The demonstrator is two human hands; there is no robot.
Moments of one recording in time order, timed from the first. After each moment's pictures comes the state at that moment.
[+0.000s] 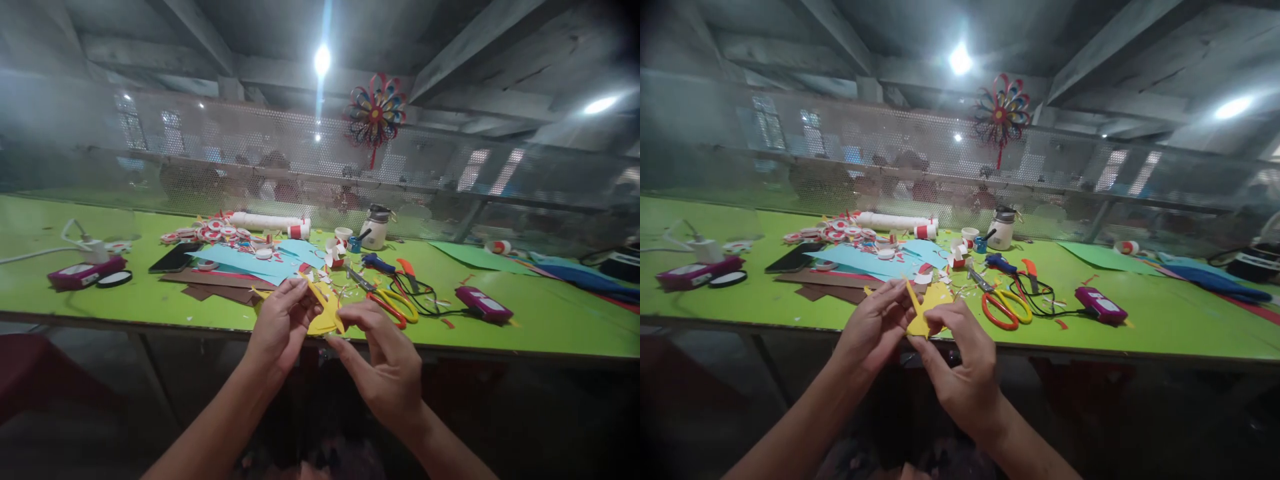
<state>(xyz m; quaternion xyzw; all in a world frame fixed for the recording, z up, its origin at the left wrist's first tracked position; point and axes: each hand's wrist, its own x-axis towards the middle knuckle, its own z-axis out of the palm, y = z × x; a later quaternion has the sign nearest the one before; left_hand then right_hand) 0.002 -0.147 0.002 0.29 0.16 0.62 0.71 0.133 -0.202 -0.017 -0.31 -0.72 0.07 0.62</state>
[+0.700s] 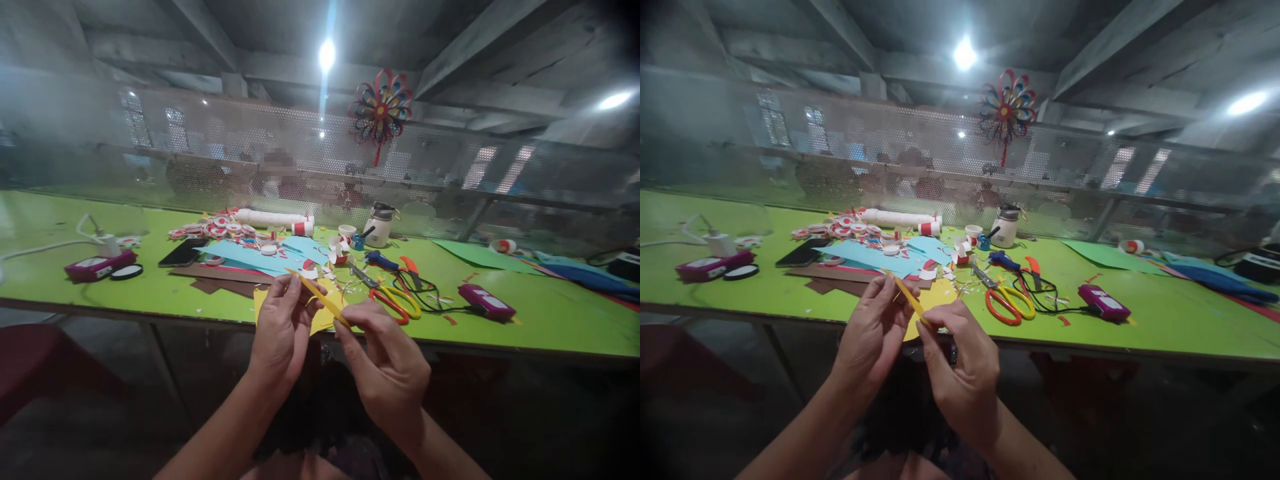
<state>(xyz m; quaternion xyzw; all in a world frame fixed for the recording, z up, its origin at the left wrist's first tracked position) 0.001 -0.168 0.002 0.28 0.12 0.70 0.65 0.113 -0.213 -0.015 -0.30 -0.68 0.06 0.67</state>
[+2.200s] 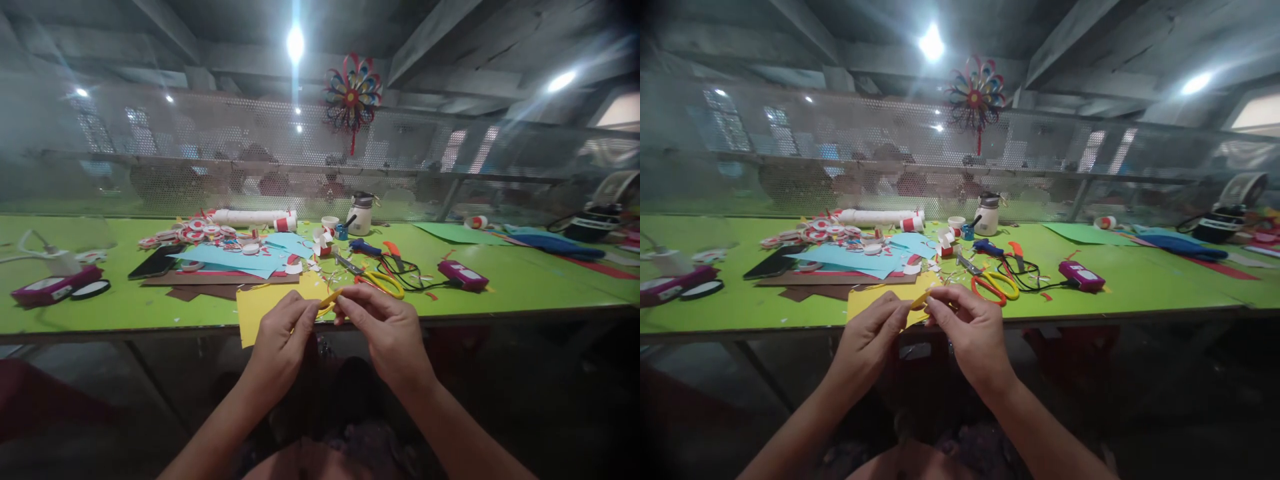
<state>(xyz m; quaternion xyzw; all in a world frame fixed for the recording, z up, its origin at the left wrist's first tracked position) -0.009 -0.179 -0.013 0.74 0.30 0.52 0.30 0.142 -0.206 -0.009 -0.36 -0.56 0.32 0.68</state>
